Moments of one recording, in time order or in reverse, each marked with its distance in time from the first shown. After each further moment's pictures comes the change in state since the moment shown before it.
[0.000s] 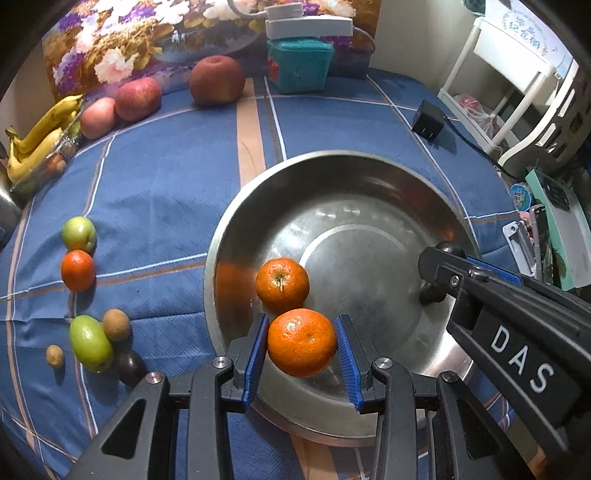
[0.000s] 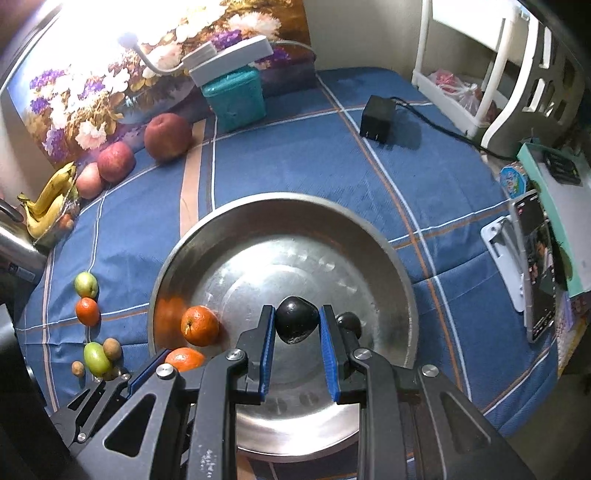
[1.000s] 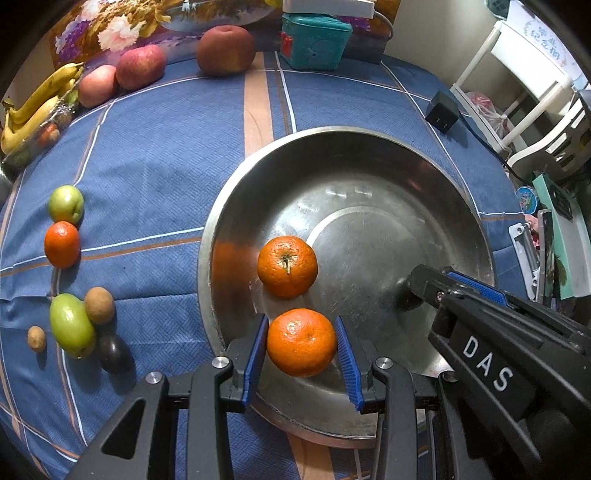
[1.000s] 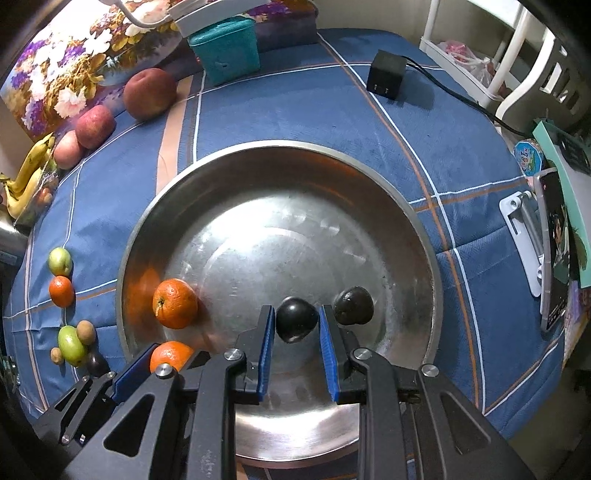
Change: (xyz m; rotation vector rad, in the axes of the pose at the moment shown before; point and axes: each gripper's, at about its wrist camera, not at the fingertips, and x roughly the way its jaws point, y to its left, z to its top) left arm 0.015 0.007 -0.002 -0.055 0.067 -0.035; right arm 0.039 -0.005 0.001 -0.015 0.133 -0.031
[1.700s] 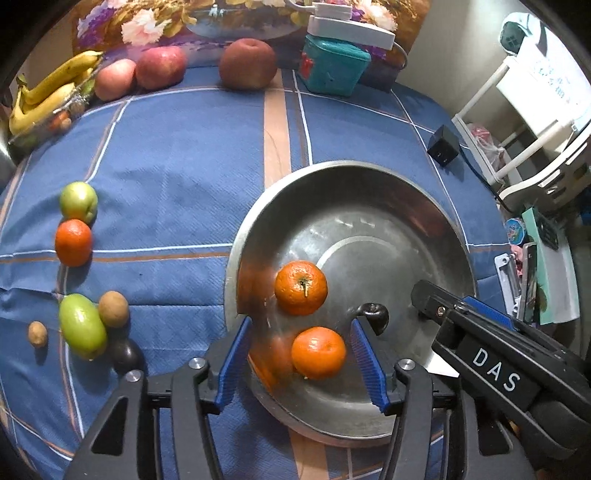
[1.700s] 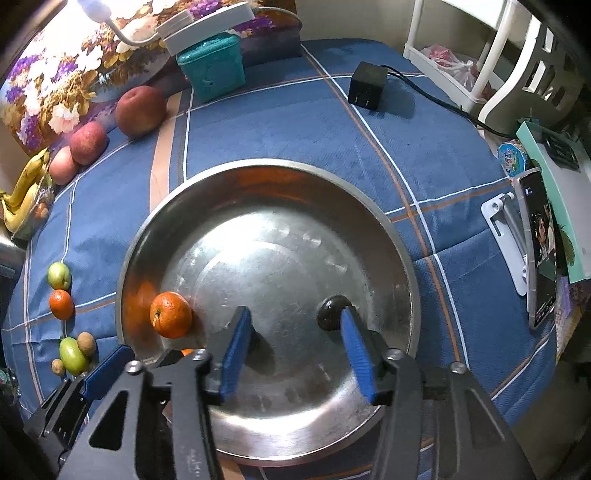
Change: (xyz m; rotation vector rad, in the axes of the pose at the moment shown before) left arm -0.024 0.022 0.002 -0.063 -0.045 -0.050; right arm -0.017 -0.020 0.009 0.028 -0.039 -0.017
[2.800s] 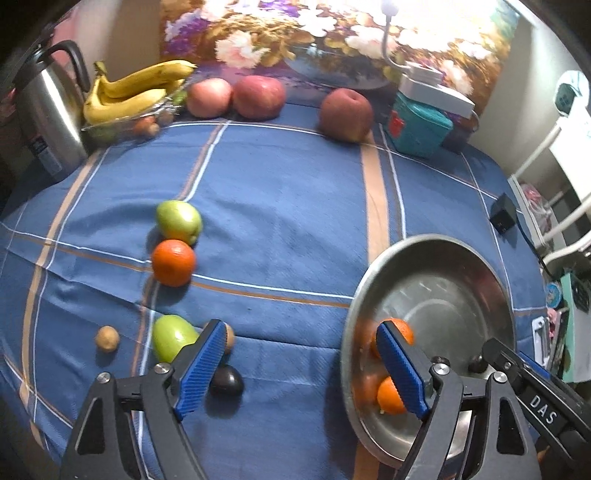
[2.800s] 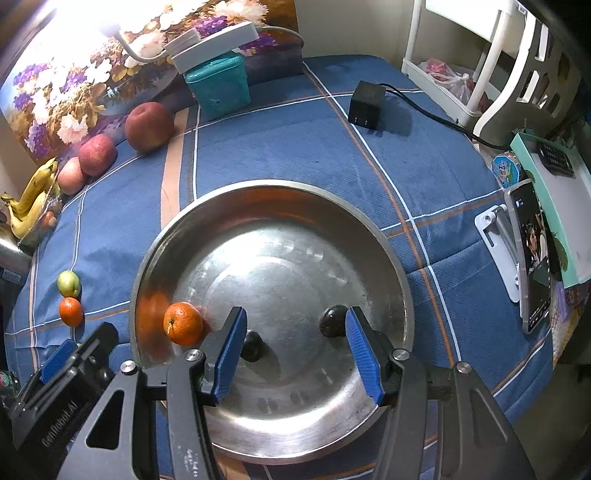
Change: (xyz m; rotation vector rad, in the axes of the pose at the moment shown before) left arm -0.032 0.060 0.021 -0.163 -0.131 0.167; right arm -0.015 0.010 -0.001 -0.008 -0.049 -0.002
